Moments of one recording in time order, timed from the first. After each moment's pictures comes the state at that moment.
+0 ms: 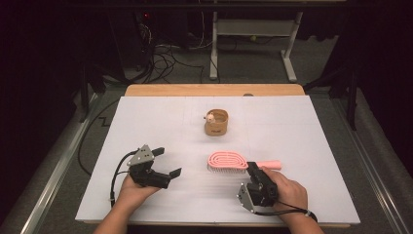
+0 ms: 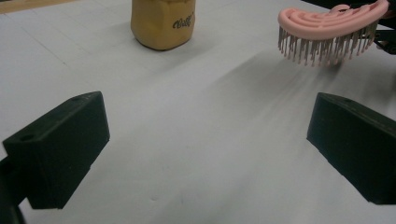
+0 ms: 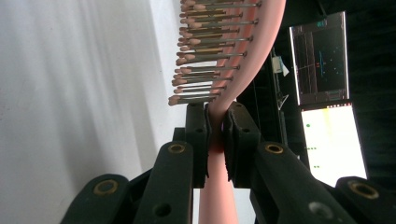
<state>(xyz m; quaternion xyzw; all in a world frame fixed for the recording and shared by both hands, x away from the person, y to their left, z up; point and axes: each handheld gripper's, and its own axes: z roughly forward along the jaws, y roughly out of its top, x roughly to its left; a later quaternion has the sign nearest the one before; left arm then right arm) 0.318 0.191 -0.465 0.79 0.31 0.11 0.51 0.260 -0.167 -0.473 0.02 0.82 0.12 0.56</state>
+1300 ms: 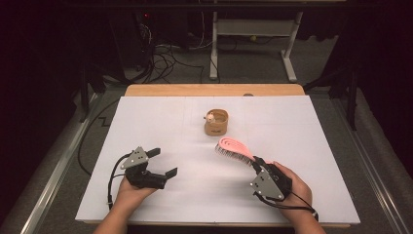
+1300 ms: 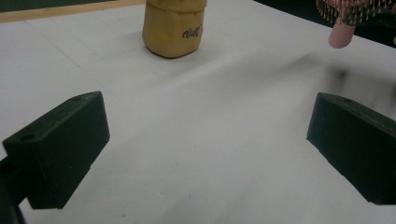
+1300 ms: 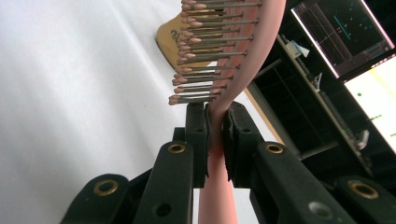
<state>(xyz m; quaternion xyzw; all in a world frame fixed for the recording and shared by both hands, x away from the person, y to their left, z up) 0.314 0.201 -0.470 0.77 0.32 0.12 0.54 0.266 -0.194 -0.443 0.17 0.81 0.29 0.49</state>
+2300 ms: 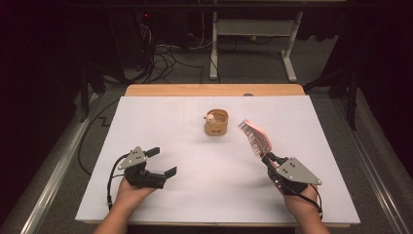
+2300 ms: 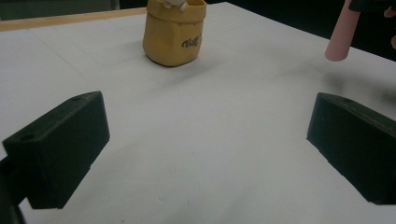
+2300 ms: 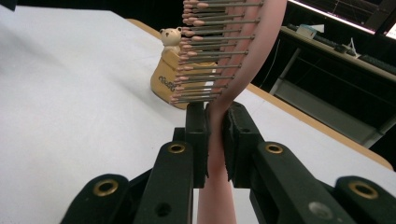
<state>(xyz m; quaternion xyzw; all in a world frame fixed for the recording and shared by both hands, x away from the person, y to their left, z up) 0.312 0.203 -0.470 0.76 0.32 0.12 0.55 0.276 -0.231 -0.428 0.29 0.75 0.46 0.38</state>
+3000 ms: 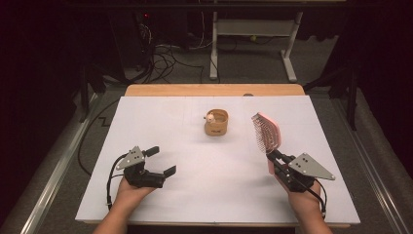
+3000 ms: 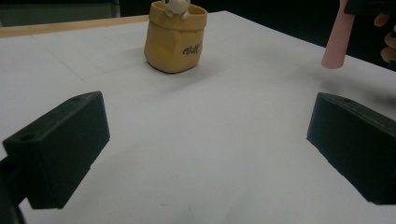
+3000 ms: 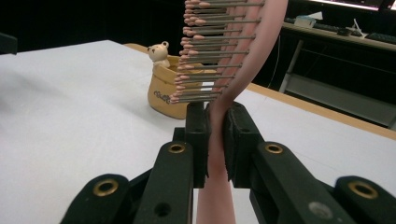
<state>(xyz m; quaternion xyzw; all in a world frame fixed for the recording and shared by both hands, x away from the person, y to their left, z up) 0.313 0.205 -0.471 0.75 0.32 0.12 0.56 0.284 -0.250 -0.430 0.34 0.71 0.51 0.34</state>
